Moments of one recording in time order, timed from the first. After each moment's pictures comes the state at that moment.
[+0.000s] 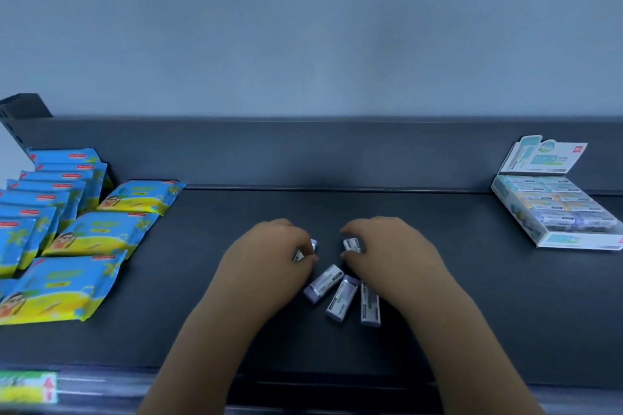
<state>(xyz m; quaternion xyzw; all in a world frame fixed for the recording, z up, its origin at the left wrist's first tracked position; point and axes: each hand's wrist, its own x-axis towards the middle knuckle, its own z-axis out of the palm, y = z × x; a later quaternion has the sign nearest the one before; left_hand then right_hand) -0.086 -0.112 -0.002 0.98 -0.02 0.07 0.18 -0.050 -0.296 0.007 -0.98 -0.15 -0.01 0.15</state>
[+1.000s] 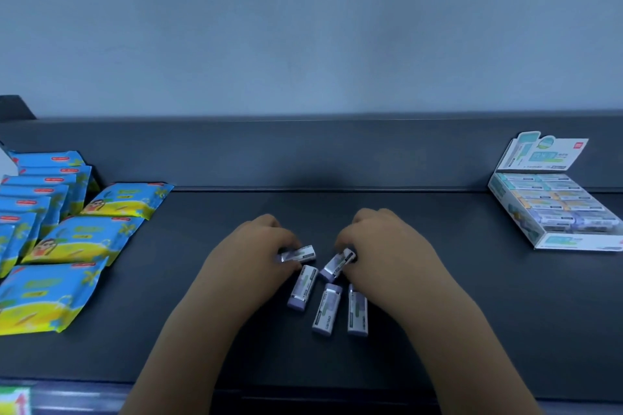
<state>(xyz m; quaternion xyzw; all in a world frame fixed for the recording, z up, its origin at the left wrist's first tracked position) -0.065 -0.105 -0.012 0.98 -0.03 0.05 0.19 -0.043 -0.306 0.005 -0.97 -0.21 -0.05 0.10</state>
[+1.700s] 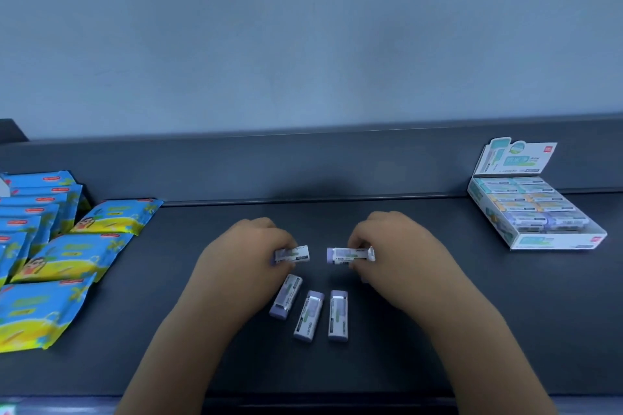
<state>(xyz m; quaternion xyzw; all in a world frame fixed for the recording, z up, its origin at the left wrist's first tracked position) -0.071 -0.124 0.005 0.98 -0.05 0.13 0.16 -0.041 -0.348 0.014 -0.96 -0.20 -0.08 0.15</state>
